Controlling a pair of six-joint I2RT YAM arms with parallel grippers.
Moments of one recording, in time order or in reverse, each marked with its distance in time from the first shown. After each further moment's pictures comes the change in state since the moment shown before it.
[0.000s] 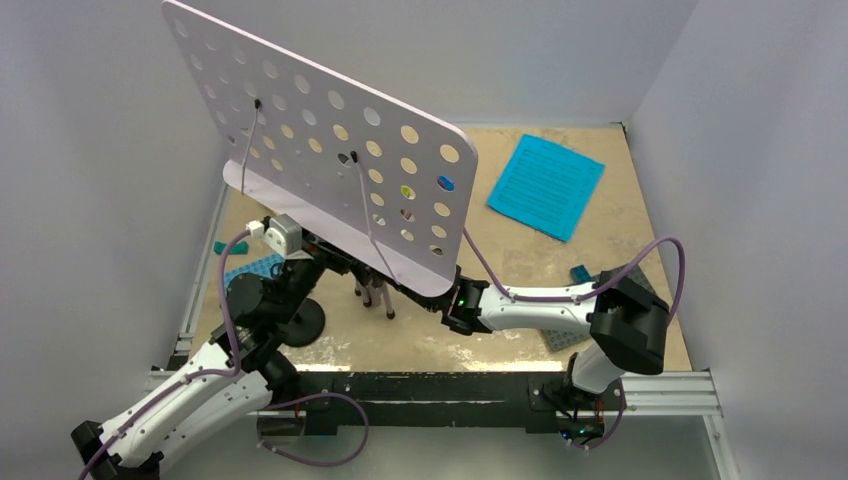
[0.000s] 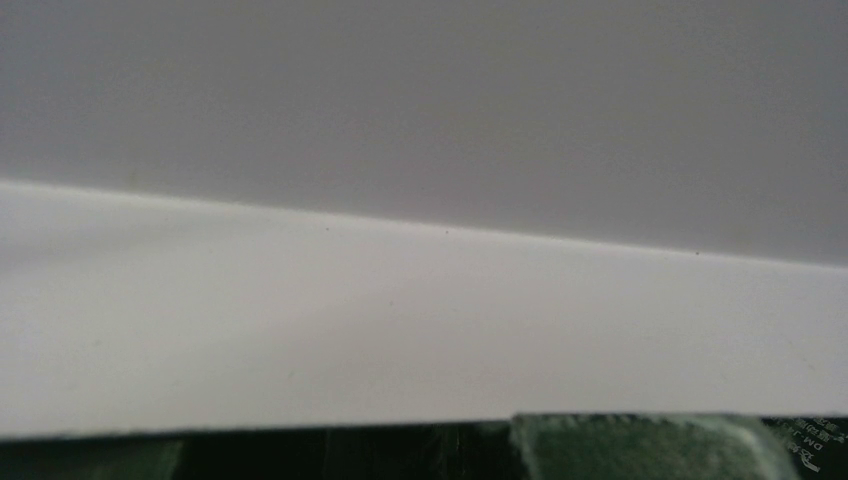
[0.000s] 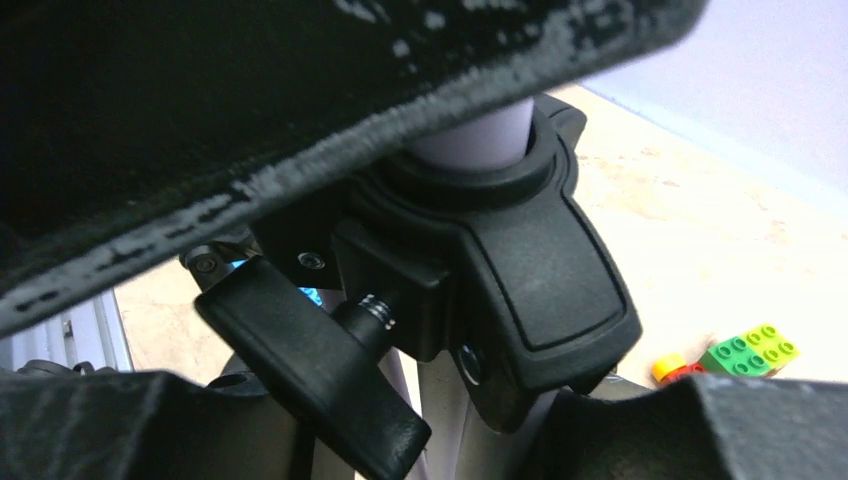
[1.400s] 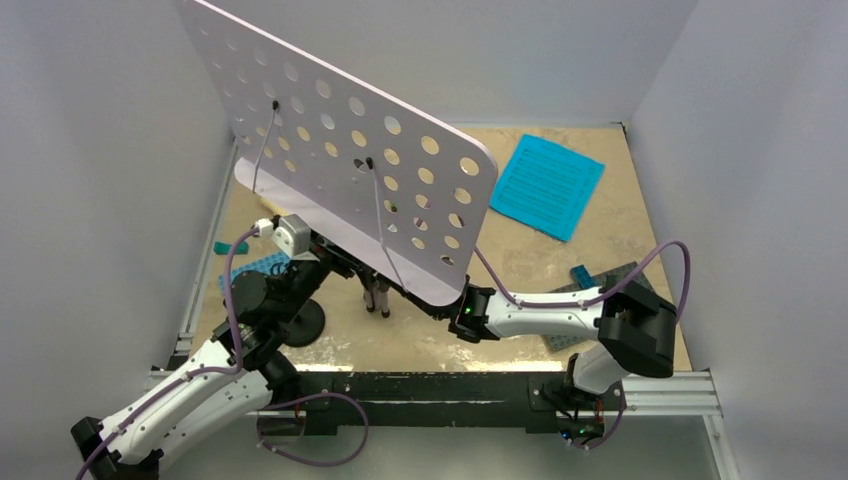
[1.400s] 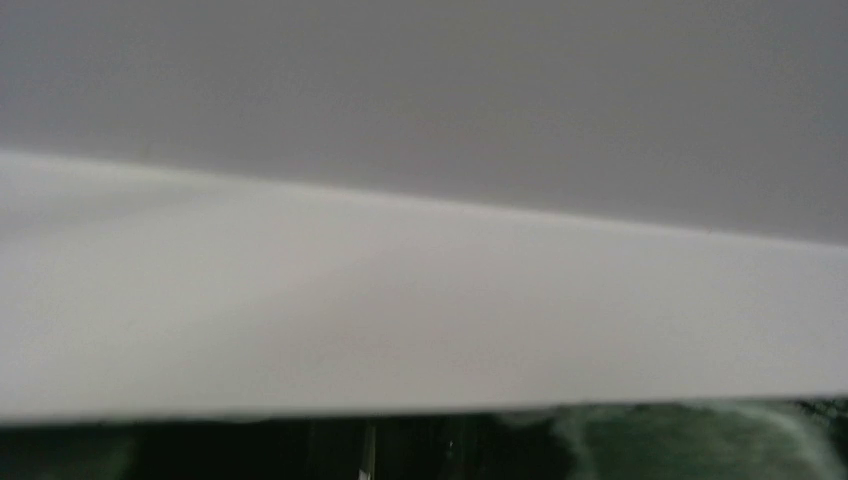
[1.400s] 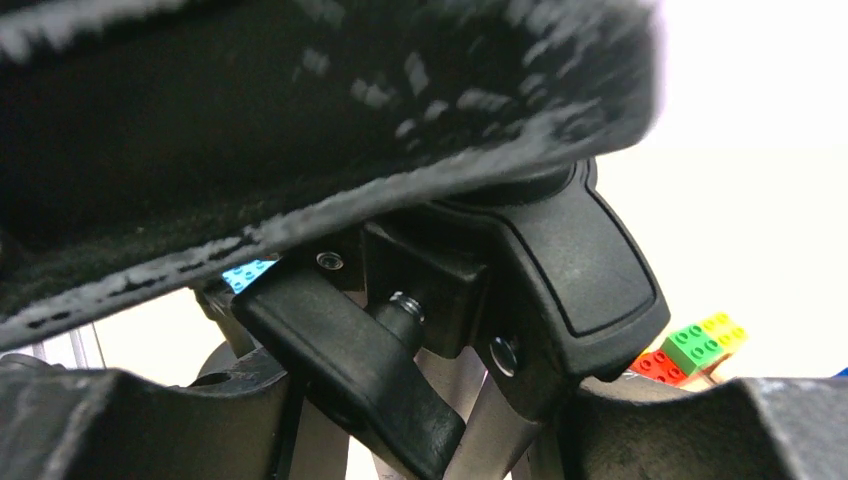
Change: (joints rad) left arm -0.006 0.021 0.017 -0.007 0.037 -0.002; right arm 0.023 -0.043 -0.071 0.053 0.061 -0.059
